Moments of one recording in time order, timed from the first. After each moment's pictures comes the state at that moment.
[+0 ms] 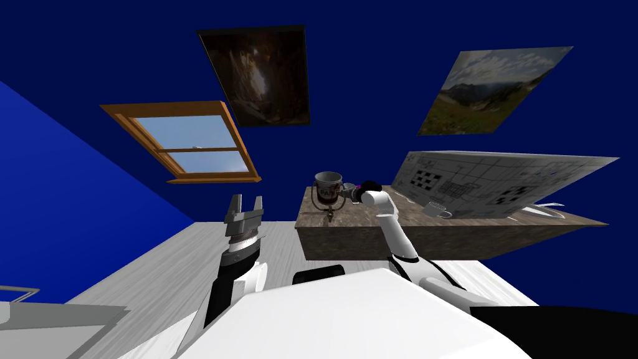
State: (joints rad) left arm 0.51 -0.02 -0.04 -2.26 -0.05 -0.59 0.15; right arm -0.27 -0.36 -0.16 -1.94 -0.58 1.14 -1.39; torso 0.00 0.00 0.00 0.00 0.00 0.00
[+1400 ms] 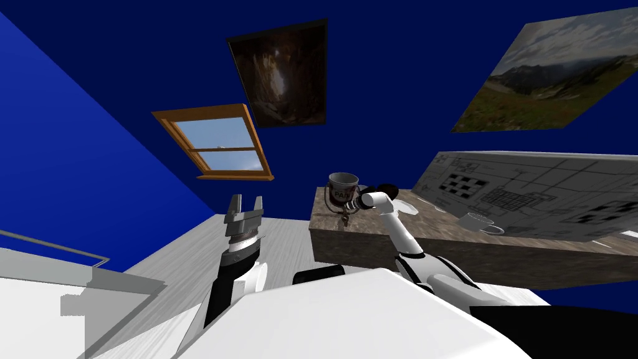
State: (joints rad) left arm 0.51 -0.02 -0.04 -2.26 -0.05 -0.59 0.15; right arm -0.28 -0.47 -0.12 -1.78 -0.63 1.49 -1.58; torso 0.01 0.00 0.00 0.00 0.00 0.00
